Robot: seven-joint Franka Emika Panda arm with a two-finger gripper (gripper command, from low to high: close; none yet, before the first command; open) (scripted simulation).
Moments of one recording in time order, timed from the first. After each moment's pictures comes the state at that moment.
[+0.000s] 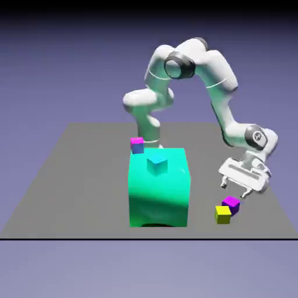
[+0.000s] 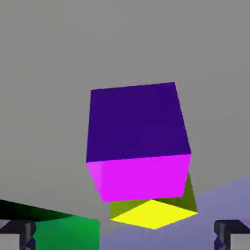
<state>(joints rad) 0.53 0.63 0.53 -2.09 -1.27 1.78 0.35</state>
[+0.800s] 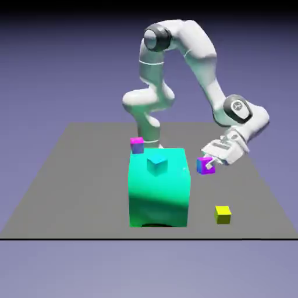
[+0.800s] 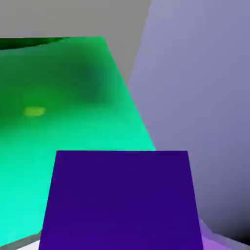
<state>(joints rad) 0.35 0.05 0.31 -2.29 -0.89 1.69 0.51</state>
